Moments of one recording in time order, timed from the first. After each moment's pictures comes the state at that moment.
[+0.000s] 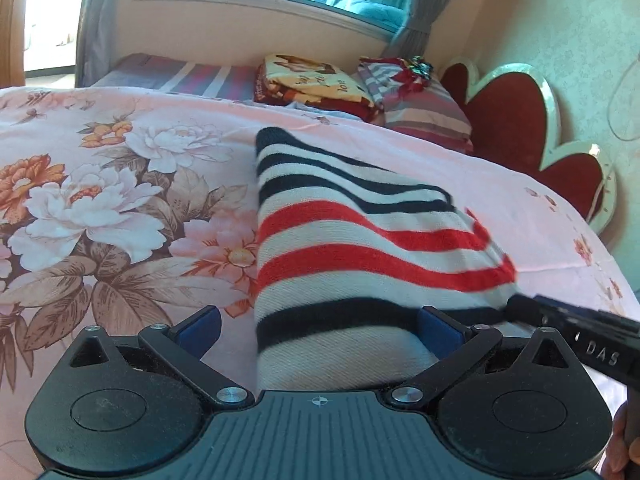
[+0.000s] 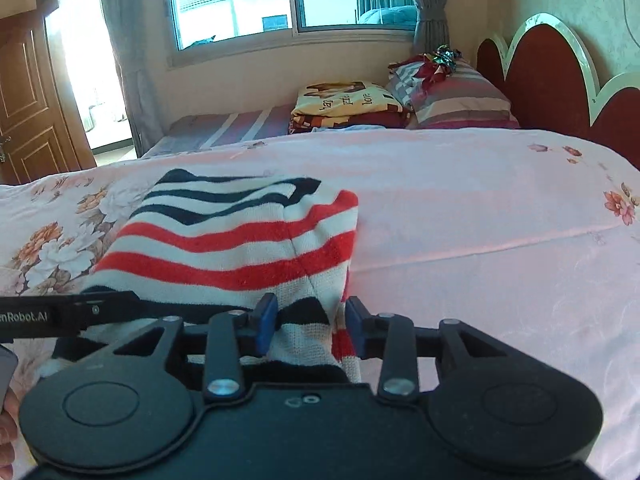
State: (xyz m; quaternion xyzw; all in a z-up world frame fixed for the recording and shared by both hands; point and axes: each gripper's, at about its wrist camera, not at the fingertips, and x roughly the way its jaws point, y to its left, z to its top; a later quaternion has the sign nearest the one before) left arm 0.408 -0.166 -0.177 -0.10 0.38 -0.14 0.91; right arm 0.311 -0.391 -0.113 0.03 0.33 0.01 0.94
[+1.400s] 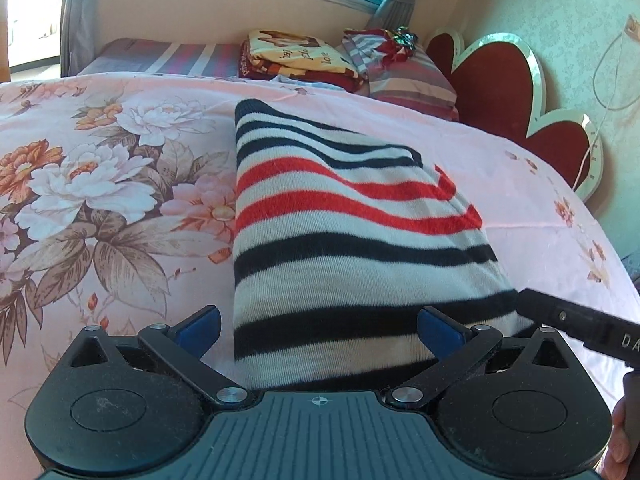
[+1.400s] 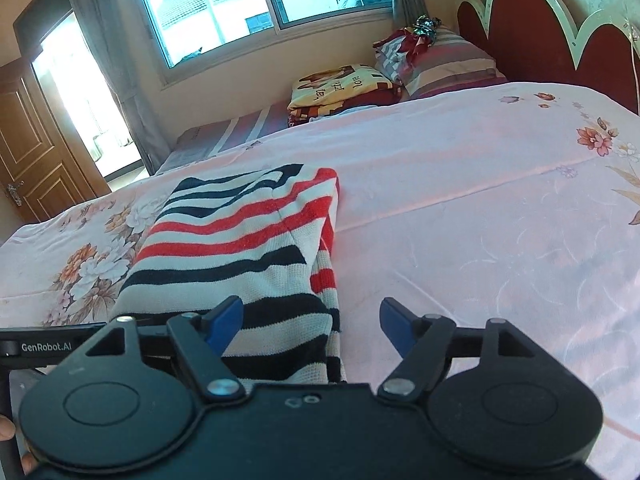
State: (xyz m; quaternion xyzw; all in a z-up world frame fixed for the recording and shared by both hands) left arm 0.381 -0.171 -0.166 -0.08 0.42 -0.15 0.89; right arm 0.271 -0.423 -0.111 0.12 0.35 0.03 0.93
